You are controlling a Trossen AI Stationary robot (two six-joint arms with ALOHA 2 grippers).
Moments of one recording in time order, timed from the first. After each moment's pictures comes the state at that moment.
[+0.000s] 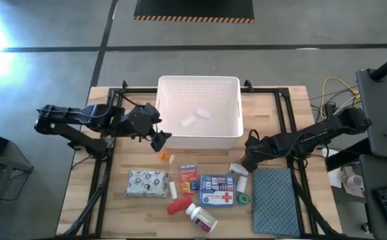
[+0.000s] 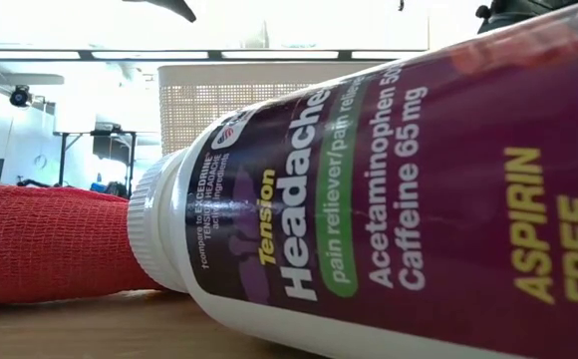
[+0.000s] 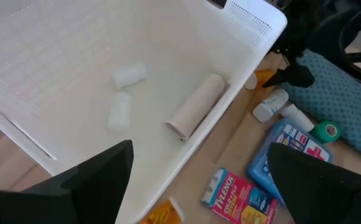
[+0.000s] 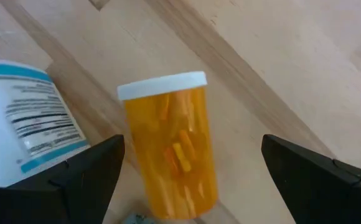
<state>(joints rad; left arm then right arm) -0.16 1.24 1.49 -1.03 -0.43 -0.70 0.21 1.23 0.54 -0.63 0.18 0.99</state>
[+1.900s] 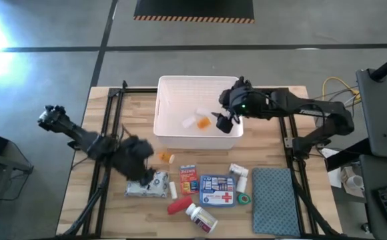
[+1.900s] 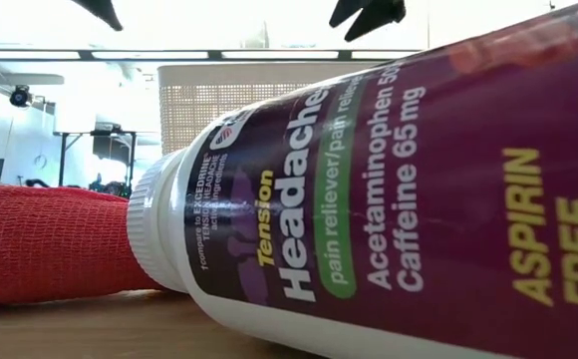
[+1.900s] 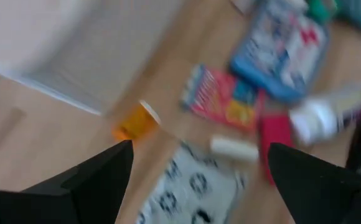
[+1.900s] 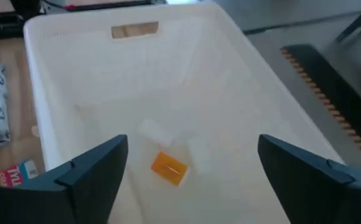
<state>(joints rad) -0.54 1.27 1.32 -1.14 -0.42 -0.95 -0.09 1.46 1.58 -0.84 0.39 0.12</state>
